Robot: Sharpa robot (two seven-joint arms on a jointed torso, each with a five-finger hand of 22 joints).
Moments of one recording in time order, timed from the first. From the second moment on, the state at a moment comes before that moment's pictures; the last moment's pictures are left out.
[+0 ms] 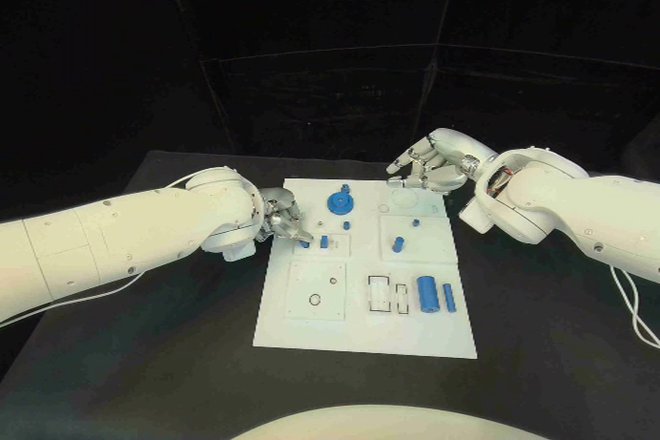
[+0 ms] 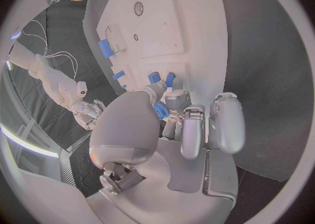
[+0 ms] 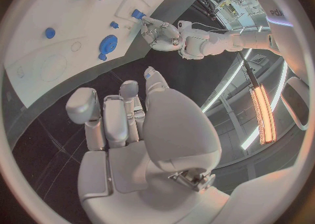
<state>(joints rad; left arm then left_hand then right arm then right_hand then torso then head) 1.28 -0.73 -0.11 1.42 -1.02 0.06 -0.49 1.25 -0.05 0.47 0.13 0.05 0.88 0.05 0.72 0.40 1.27 -0.02 1.11 0.96 1.46 -0.08 1.57 1.31 0.07 1.45 0.03 1.36 1.30 1.28 -0.80 -0.02 1.46 -0.98 -0.23 0.03 1.39 -0.03 -0.09 0.20 0.33 0.97 0.14 0.09 0.07 1.22 0.06 0.87 0.97 1.47 -0.02 1.27 1.18 0.10 1.24 0.09 1.31 1.02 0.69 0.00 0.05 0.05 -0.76</state>
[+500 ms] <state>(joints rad) 1.28 -0.71 -0.11 1.41 -1.03 0.07 -0.50 1.23 -0.05 0.49 0.12 0.05 0.88 0.05 0.72 0.41 1.27 -0.02 1.11 0.96 1.46 -0.08 1.57 1.31 0.07 1.45 0.03 1.36 1.30 1.28 -0.80 -0.02 1.46 -0.98 -0.23 0.03 1.39 -0.03 -0.09 0.20 0.33 0.97 0.14 0.09 0.07 1.22 0.06 0.87 0.97 1.47 -0.02 1.27 1.18 0.10 1.24 0.09 1.31 1.02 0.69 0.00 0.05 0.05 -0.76</state>
